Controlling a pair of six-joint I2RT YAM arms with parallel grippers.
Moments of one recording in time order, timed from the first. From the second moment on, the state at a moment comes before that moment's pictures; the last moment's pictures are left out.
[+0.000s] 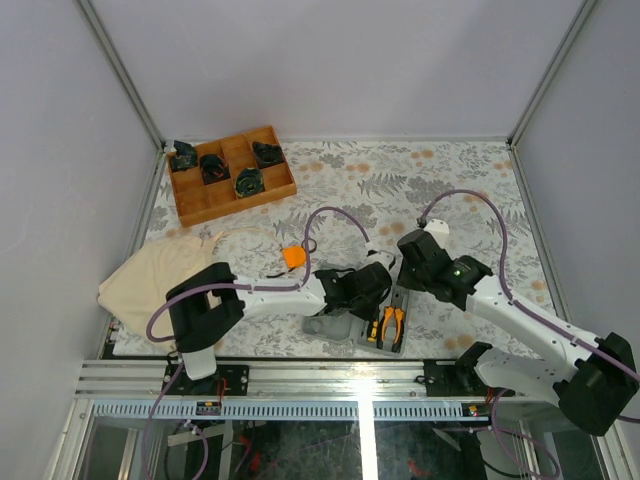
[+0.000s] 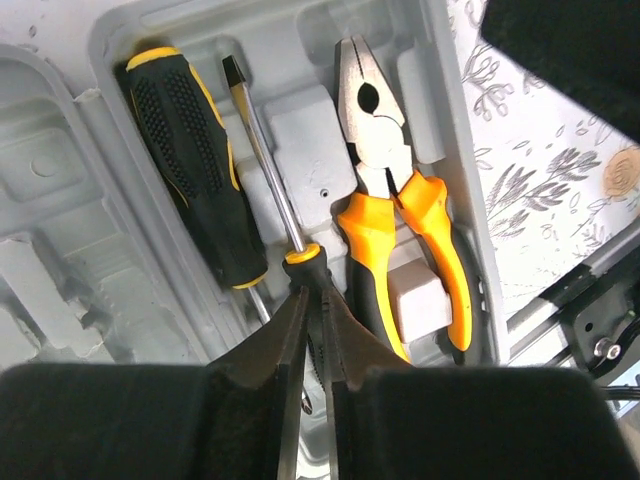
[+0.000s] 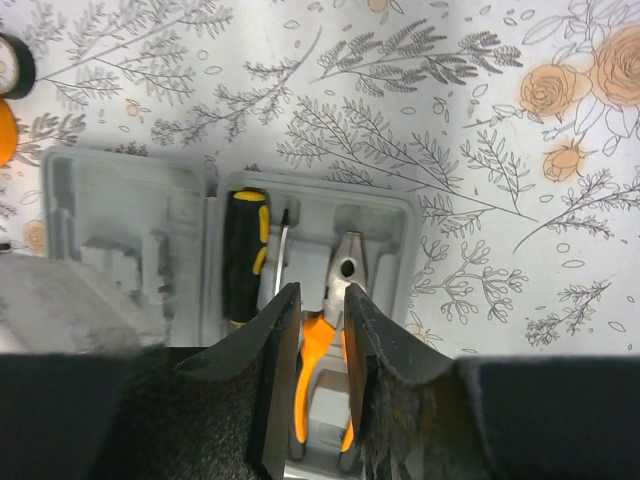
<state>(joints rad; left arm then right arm) -1.16 1.81 1.11 -0.21 -0.10 -0.67 0.71 1.06 0.78 -0.67 0.34 0.79</state>
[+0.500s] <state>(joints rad) -1.15 1.67 1.02 -0.29 -0.08 -0.66 0.71 0.98 0.73 -0.69 0.34 0.83</state>
